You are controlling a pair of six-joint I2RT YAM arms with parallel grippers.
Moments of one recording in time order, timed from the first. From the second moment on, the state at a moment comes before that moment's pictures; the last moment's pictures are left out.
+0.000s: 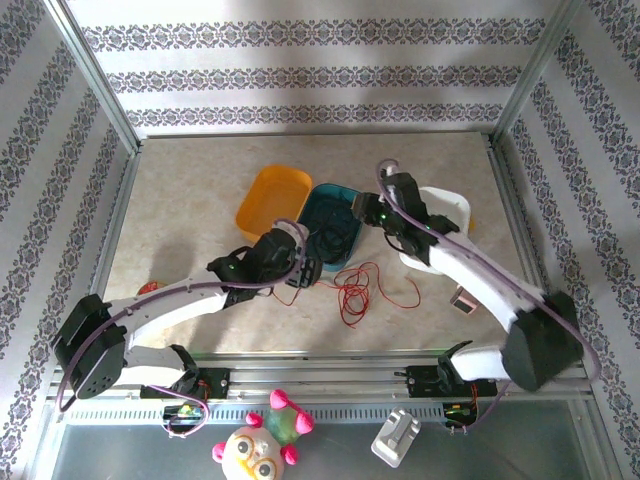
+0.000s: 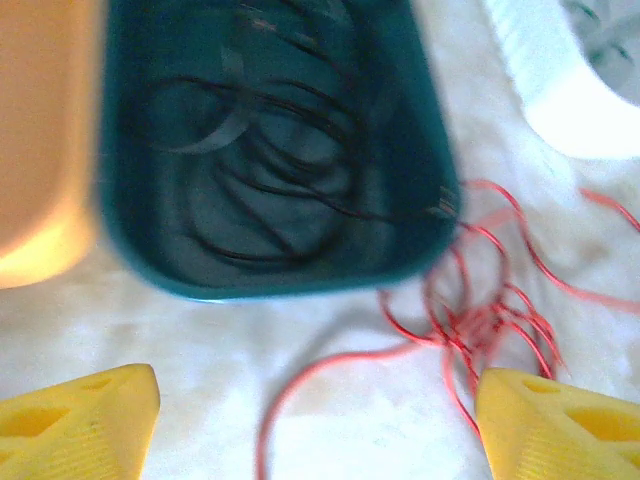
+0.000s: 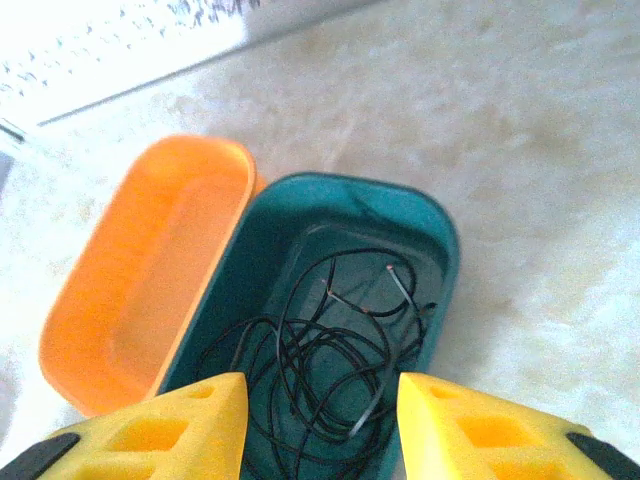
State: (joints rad) left arm -0.83 1.32 0.81 -0.25 -0.07 -0.37; right arm 0.48 1.27 0.97 -0.28 0.08 0.60
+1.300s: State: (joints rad) left arm -0.88 1.71 1.00 -0.76 -0.10 -0.22; right arm 0.46 0.92 0.69 -0.43 0.12 0.71
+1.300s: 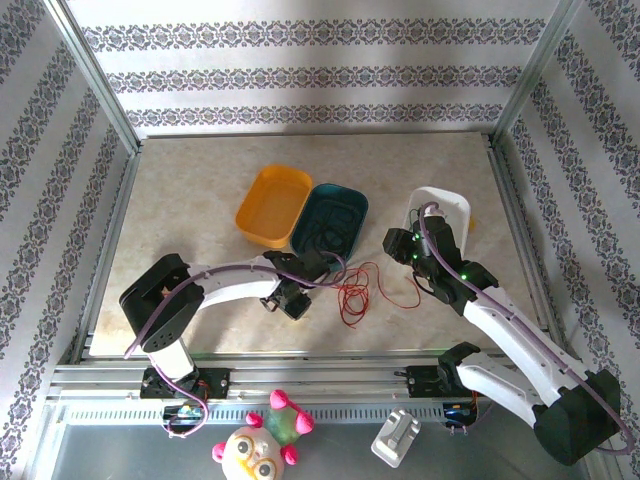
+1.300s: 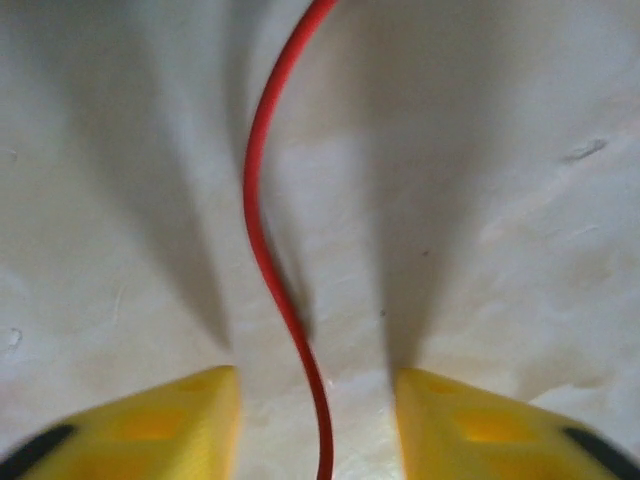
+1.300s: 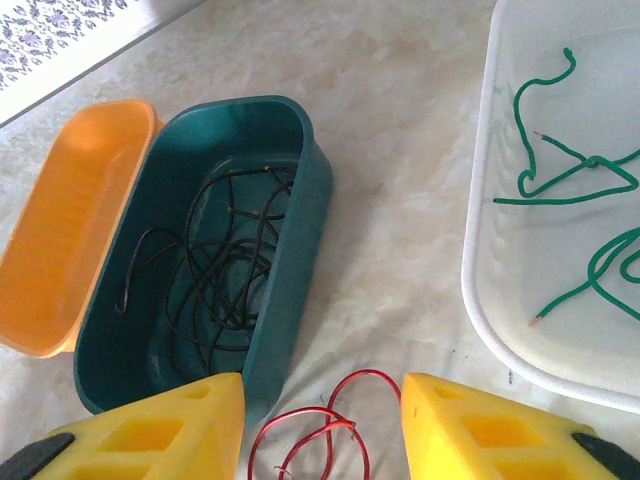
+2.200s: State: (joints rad) left arm -0.85 0.87 0.81 -0.34 -0.44 -0.22; right arm 0.45 0.83 0.65 -0.44 0.18 0.77
